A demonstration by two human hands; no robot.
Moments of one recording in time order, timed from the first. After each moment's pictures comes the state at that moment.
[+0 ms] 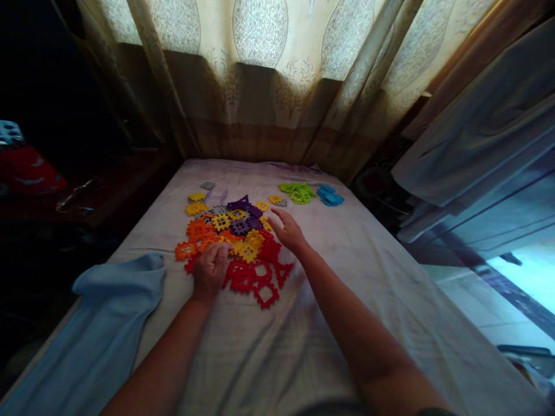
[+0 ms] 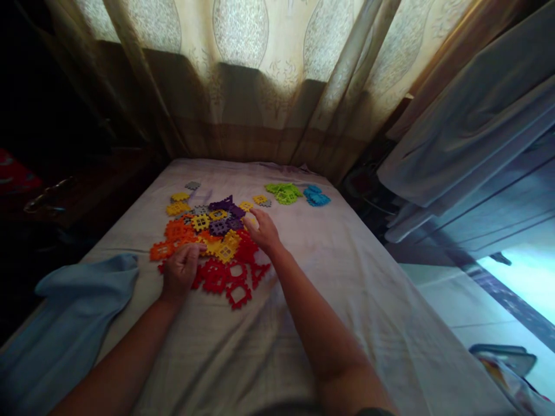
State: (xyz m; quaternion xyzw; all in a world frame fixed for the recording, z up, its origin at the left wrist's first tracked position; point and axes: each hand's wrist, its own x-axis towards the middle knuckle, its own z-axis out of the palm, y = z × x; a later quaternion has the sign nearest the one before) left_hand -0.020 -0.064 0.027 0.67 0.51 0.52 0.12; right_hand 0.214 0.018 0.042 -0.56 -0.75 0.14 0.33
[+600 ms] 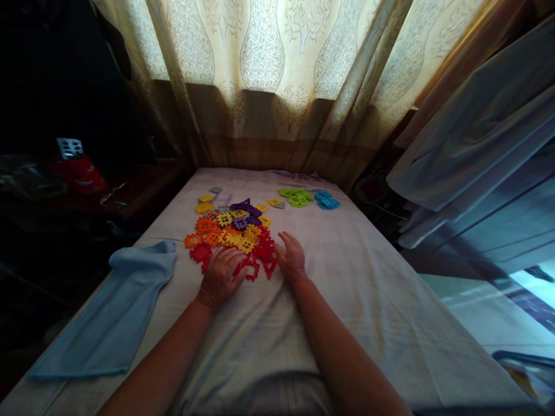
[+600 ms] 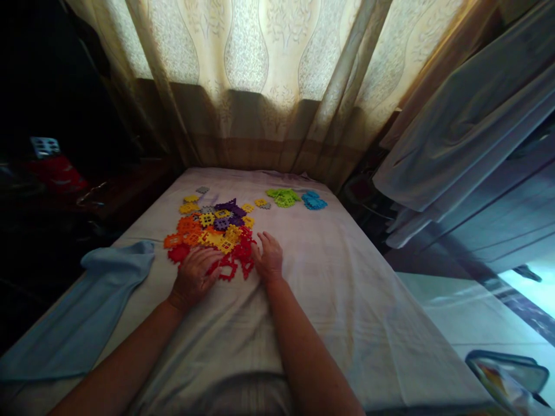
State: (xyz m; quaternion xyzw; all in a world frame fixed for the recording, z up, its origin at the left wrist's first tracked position) left_hand -0.005 -0.119 0.023 0.82 0.43 0.37 -0.06; right_hand 0.225 -0.068 0.005 -0.62 -0.69 0.06 0.37
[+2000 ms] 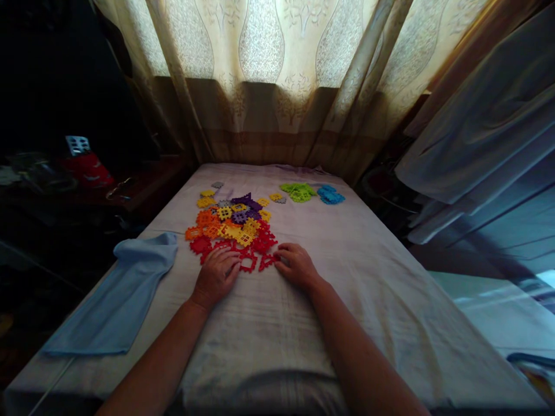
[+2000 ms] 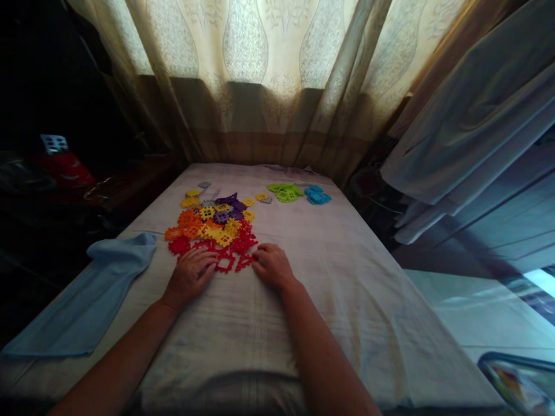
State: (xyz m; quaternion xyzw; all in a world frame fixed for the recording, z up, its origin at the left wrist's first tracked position) left_hand -0.006 -0.135 0.019 0.81 0.46 0.35 -0.03; right_hand 0.262 -0.105 0.016 -0.50 -0.83 0.10 0.24
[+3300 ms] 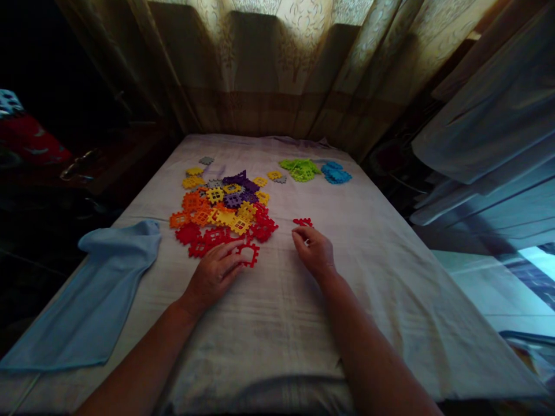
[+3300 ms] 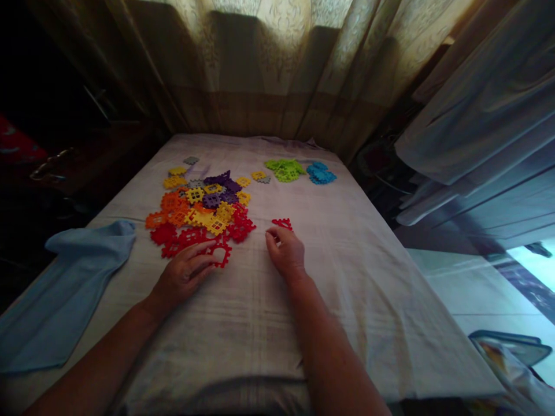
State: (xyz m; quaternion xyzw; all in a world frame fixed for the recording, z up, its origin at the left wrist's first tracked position) left_hand -0.003 -0.139 0.019 0.85 0.41 0.33 0.06; right_hand 0.276 -0.104 0.024 -0.61 -0.67 0.15 0.41
